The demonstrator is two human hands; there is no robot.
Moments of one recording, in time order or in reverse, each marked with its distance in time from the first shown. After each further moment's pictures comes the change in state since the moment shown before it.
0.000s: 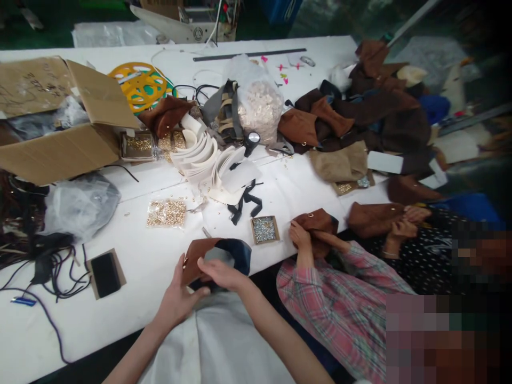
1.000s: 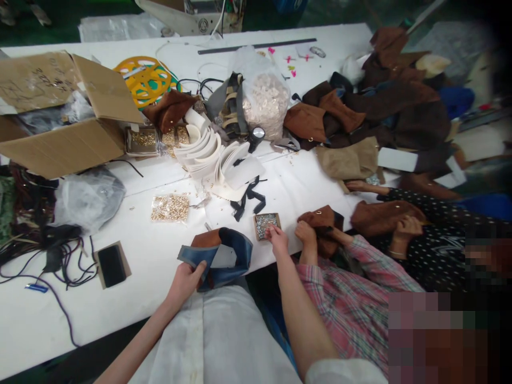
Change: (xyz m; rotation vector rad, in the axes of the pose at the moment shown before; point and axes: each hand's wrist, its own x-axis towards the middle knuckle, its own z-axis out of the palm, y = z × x) left_hand 0.025 0.019 0.016 0.014 -0.049 -0.201; right_hand 0.000 0.087 -0.288 0.141 1.143 -0.301
